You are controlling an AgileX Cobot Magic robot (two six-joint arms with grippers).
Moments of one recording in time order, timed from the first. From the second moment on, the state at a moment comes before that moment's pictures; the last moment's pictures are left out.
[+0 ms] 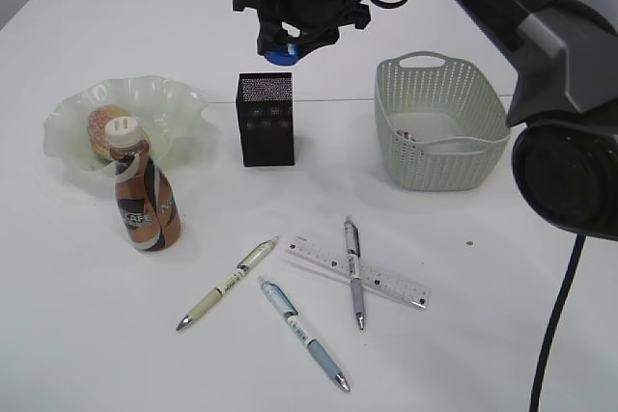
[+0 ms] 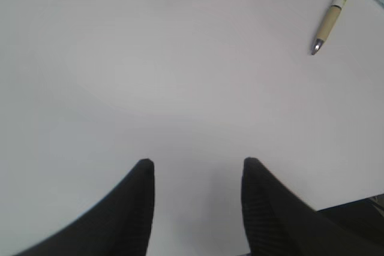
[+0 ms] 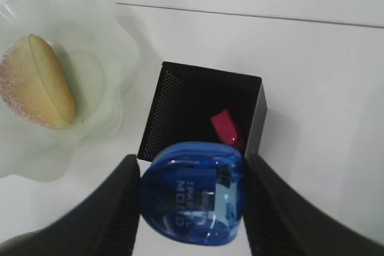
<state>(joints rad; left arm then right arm) -0.18 0.98 -0.76 -0.03 0.99 -0.05 0.44 2.57 -2.82 0.10 1.26 0.29</state>
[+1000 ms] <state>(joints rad) -0.18 0.98 -0.76 -0.09 1.00 -0.05 0.32 2.62 -2.82 0.42 1.26 -0.10</state>
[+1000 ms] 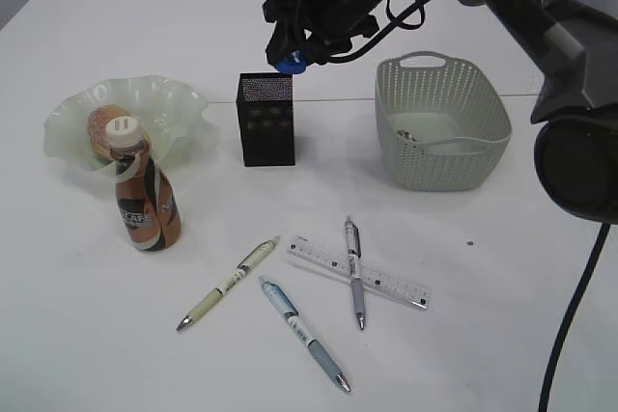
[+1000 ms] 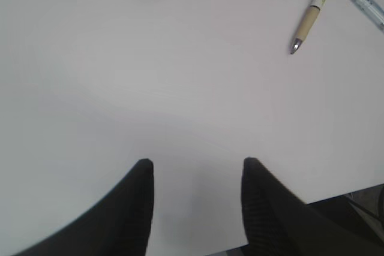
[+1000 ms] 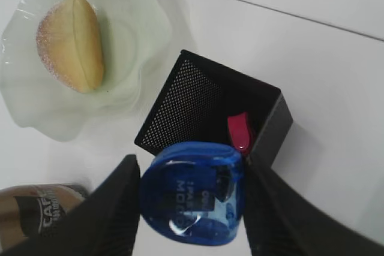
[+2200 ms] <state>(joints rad) -0.18 0.98 -0.76 -0.09 1.00 -0.05 0.32 2.68 -2.82 0.58 1.12 -0.19</state>
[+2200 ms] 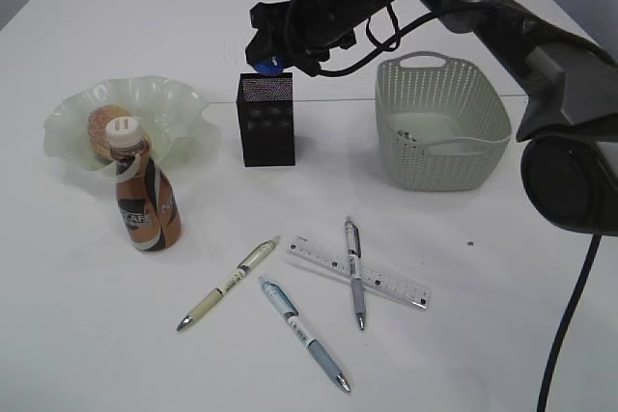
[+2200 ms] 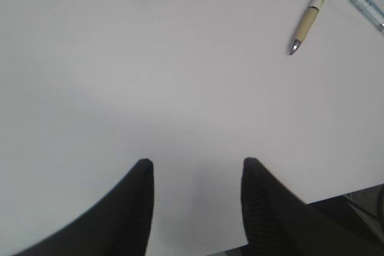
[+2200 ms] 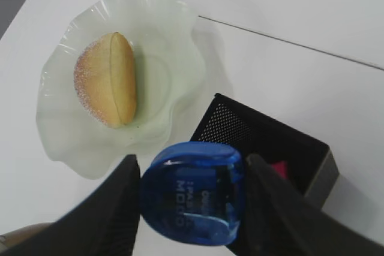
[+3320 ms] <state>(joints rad) -0.18 0.98 -0.76 -0.10 0.98 -0.05 0.32 2.70 -2.82 0.56 1.13 -0.19</state>
